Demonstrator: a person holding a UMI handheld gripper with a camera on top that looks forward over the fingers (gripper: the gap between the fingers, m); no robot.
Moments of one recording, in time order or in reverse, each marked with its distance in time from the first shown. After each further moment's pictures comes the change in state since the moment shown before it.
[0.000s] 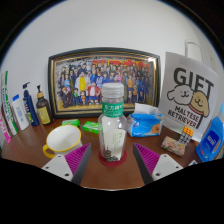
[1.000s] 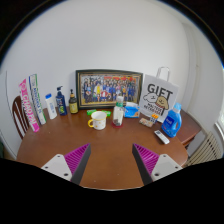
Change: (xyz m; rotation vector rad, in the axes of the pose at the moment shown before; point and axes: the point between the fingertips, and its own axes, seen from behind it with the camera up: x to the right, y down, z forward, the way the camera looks) arm -0.079 0.019 -0.366 -0.069 0.112 -0.004
